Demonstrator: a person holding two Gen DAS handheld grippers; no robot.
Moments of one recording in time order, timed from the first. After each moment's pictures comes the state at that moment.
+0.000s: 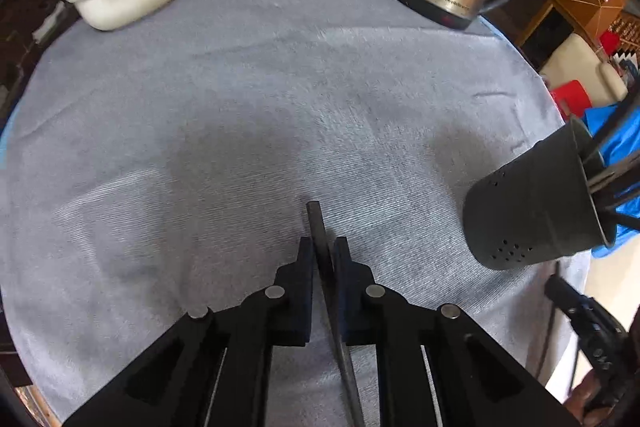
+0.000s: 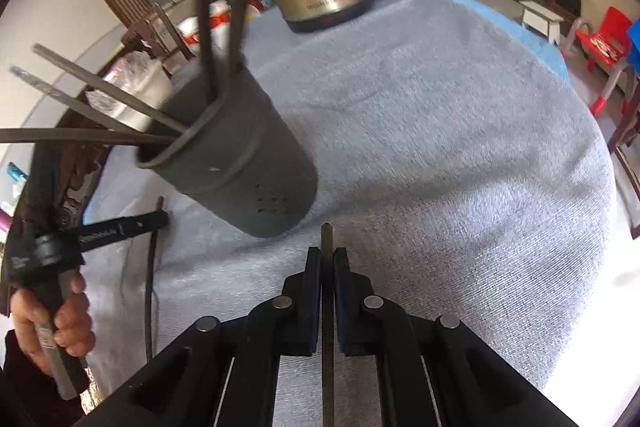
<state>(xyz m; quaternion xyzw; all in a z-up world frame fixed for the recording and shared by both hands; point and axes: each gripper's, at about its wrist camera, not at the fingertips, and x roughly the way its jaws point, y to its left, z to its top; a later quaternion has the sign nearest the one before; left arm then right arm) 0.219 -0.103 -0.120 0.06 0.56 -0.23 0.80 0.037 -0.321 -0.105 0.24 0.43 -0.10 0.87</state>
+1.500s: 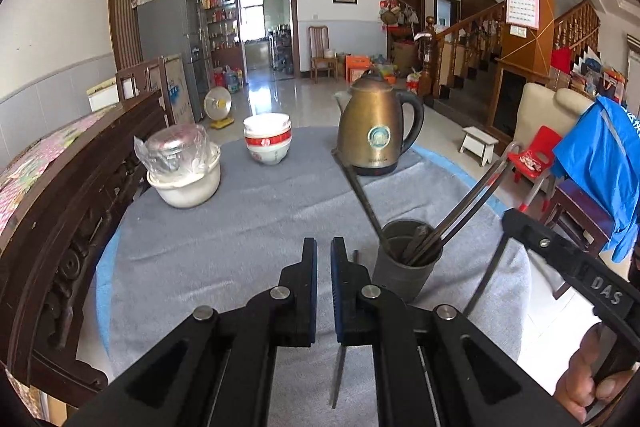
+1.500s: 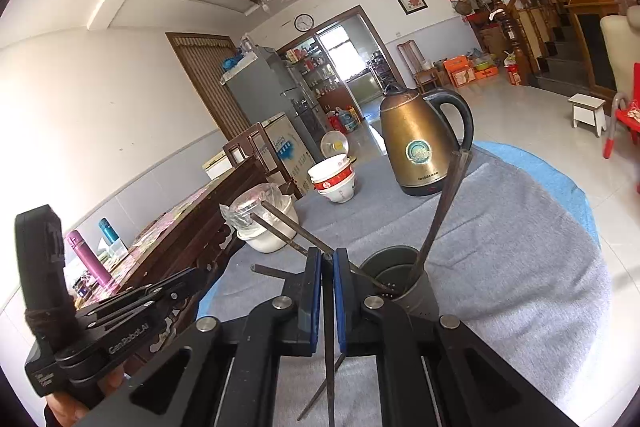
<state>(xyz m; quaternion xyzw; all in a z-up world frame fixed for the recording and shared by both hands) 0.070 -0.078 0.063 0.09 0.30 -0.25 0.91 -0.037 -0.277 0.042 0.25 0.17 -0.01 0.95</state>
